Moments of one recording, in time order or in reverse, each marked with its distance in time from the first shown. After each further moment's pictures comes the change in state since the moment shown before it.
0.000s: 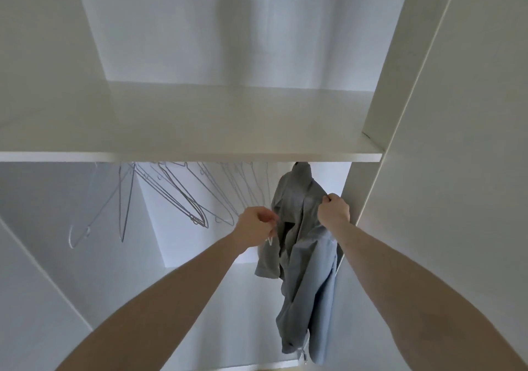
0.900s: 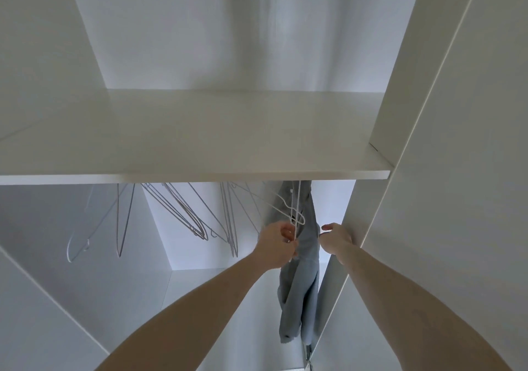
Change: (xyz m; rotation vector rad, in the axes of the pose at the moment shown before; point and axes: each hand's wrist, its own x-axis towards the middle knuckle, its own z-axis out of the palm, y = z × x) left_hand 0.010 0.016 0.048 0.077 -0.055 0.033; right_hand 0.019 0.033 0.016 0.028 -0.294 0.179
